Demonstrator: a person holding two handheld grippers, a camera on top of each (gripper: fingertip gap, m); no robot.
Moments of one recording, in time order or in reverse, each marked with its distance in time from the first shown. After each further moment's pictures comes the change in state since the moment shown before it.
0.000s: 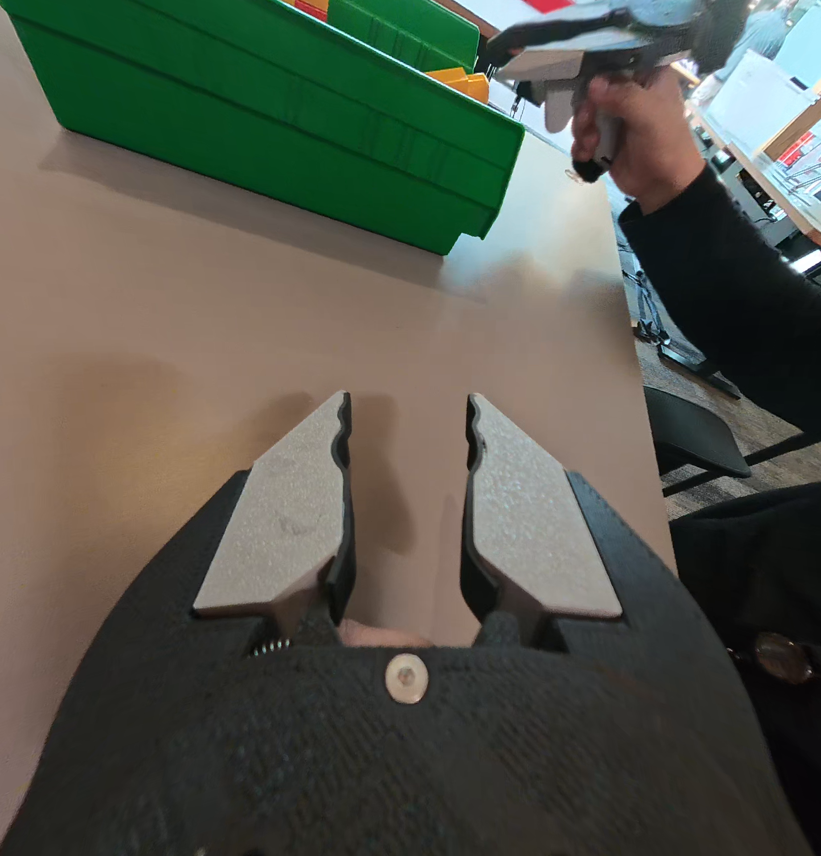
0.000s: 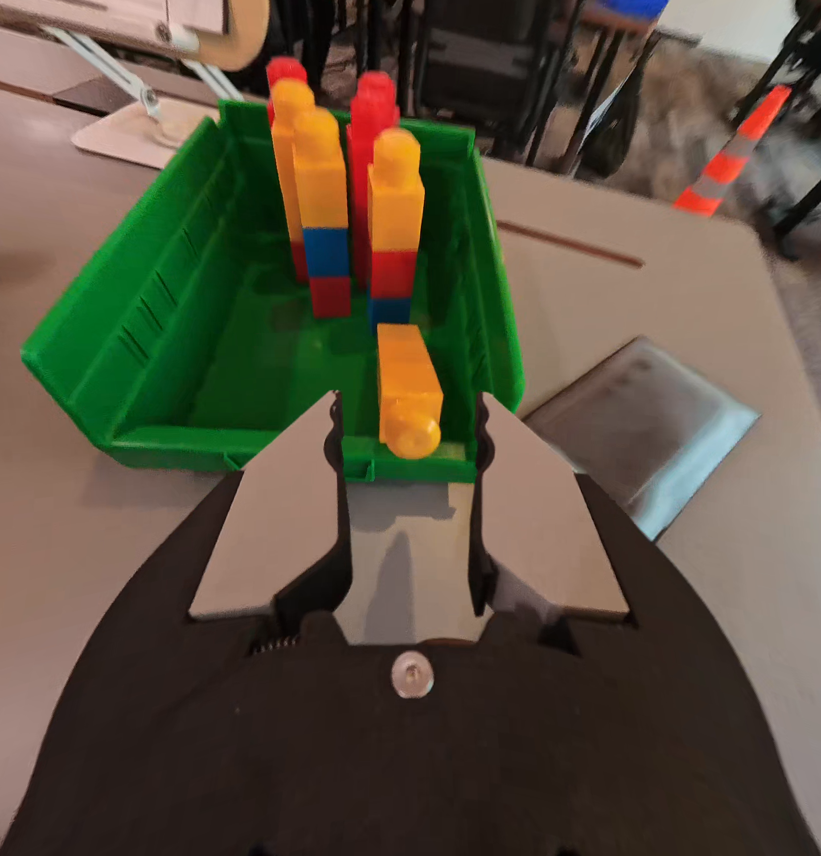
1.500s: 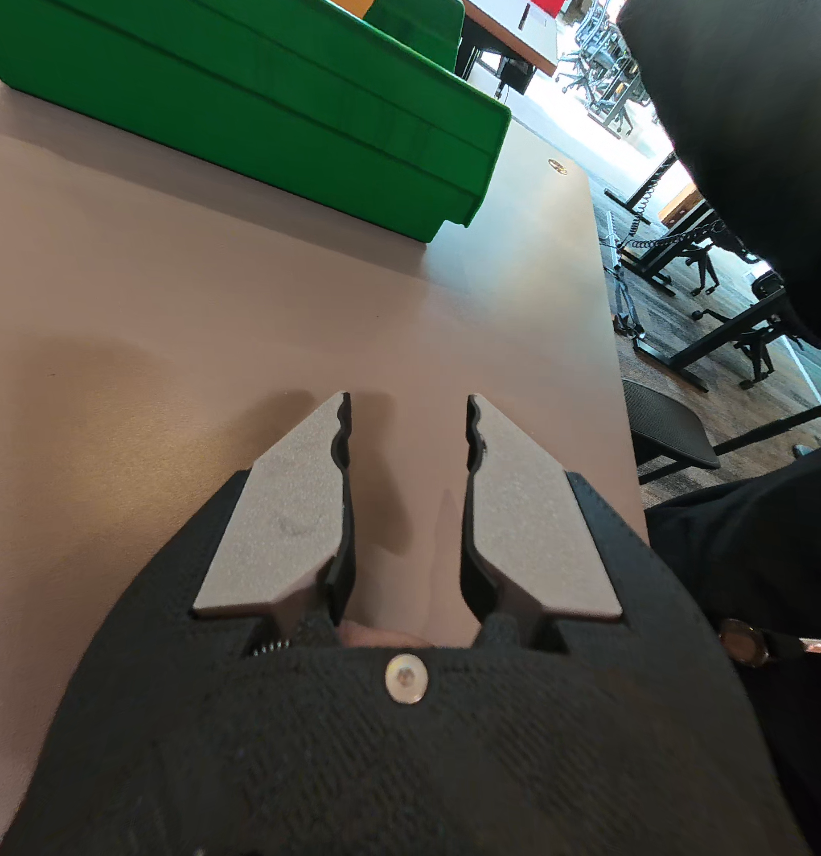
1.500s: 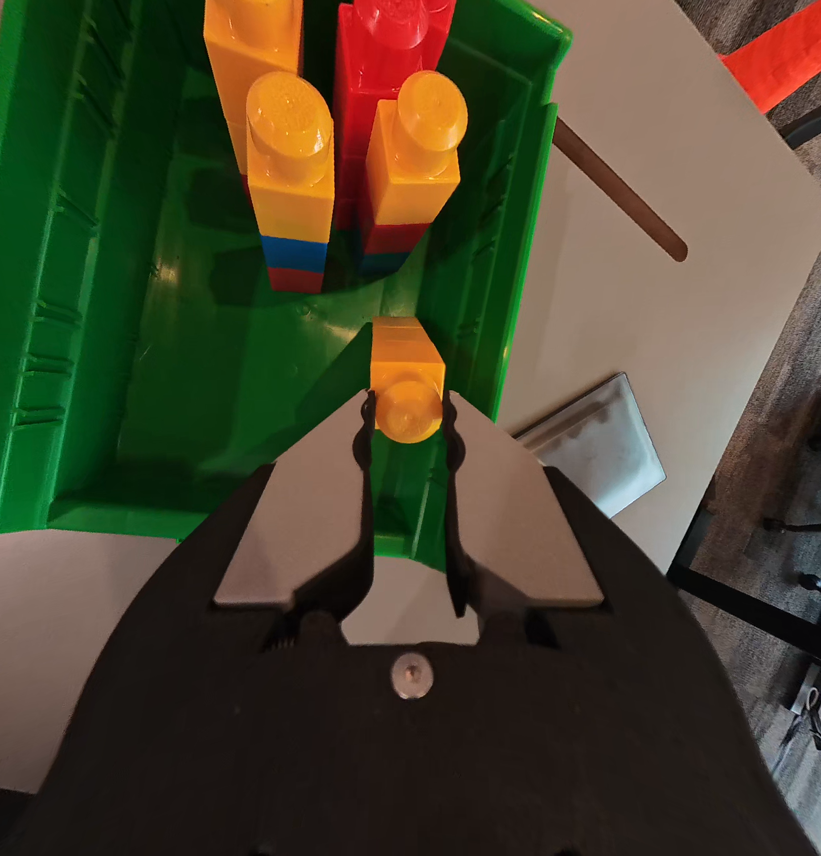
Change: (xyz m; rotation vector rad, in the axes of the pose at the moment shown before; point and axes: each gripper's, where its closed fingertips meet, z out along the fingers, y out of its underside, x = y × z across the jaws) left arm 0.008 0.005 0.004 -0.028 0.042 -0.032; right arm 0.003 -0.051 0.078 -0.591 -0.015 -0.271
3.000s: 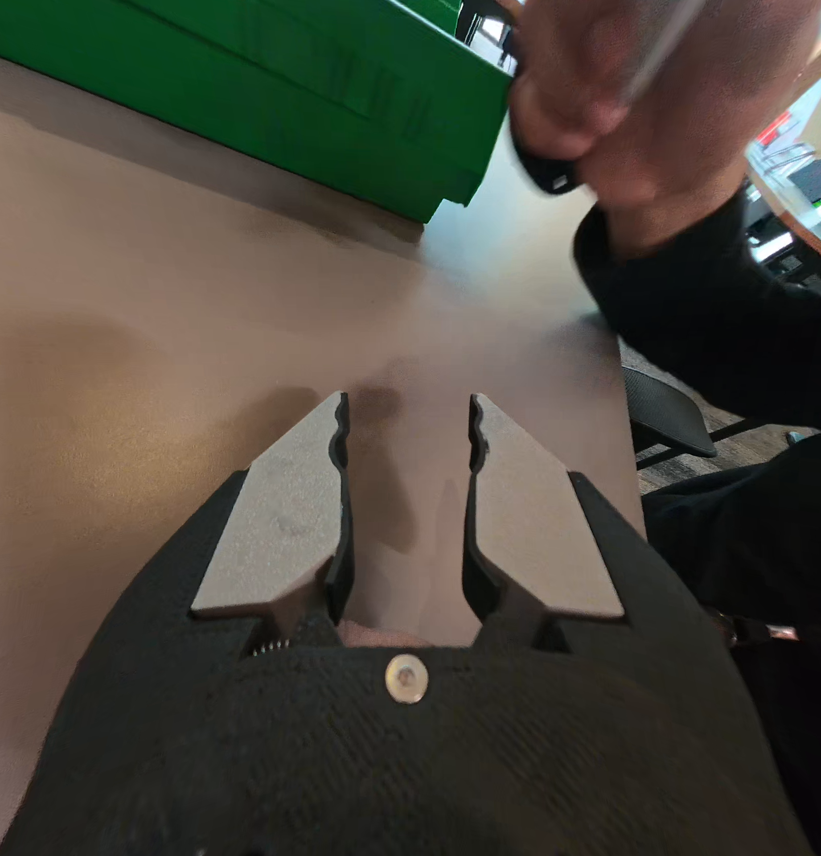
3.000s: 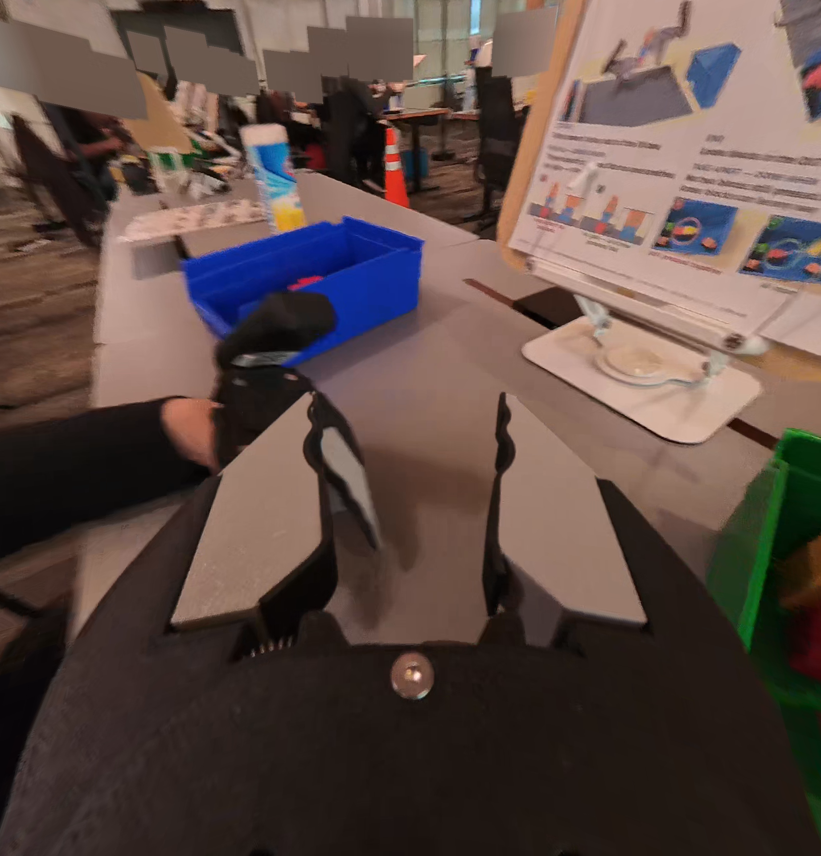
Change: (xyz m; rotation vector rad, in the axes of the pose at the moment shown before) left arm 0.002 0.006 0.003 -0.041 0.005 -0.008; right arm -0.273 -0.129 -0.094 0.907 -0.620 -0.042
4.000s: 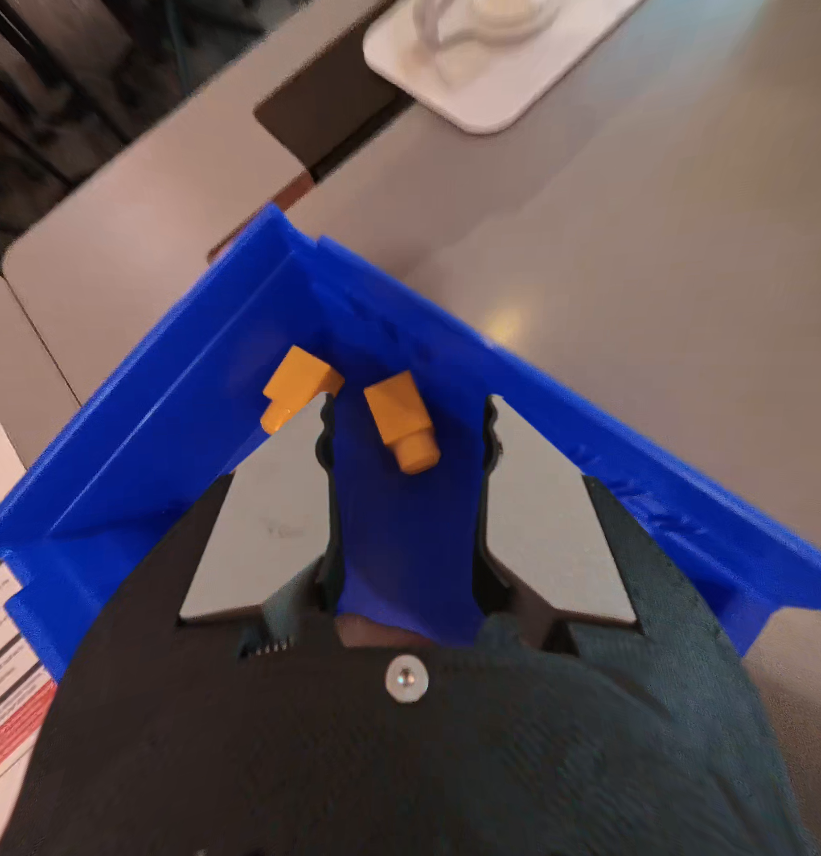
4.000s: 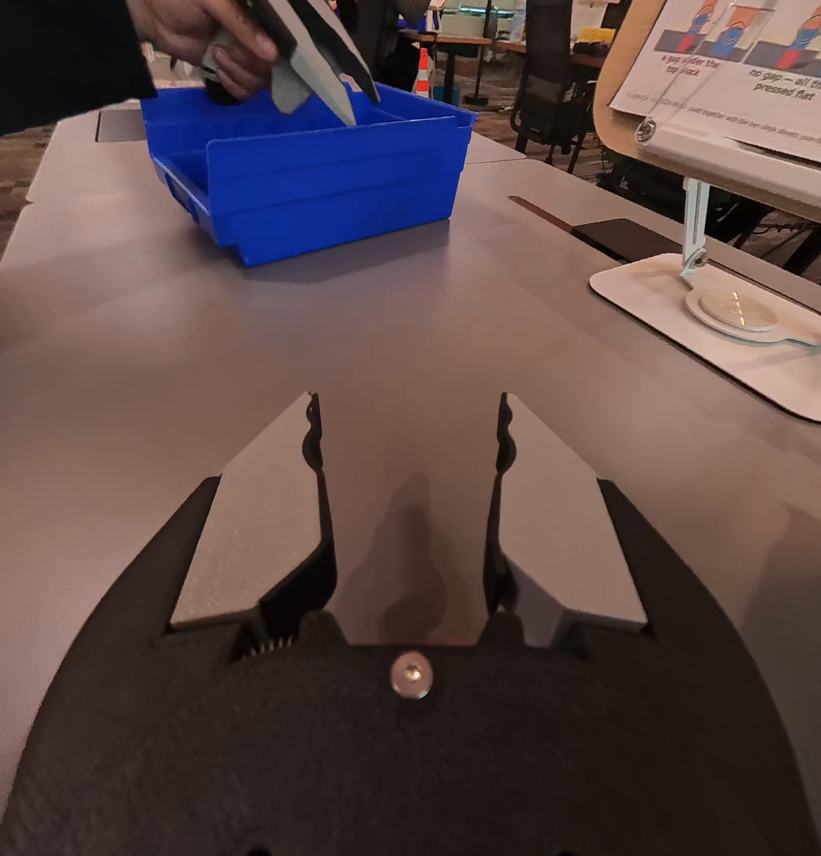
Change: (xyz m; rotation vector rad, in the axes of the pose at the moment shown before) left arm -0.204 0.006 -0.347 -0.173 -0.819 0.064; right arm -0.021 0.100 0.062 -0.093 -0.052 -0.124
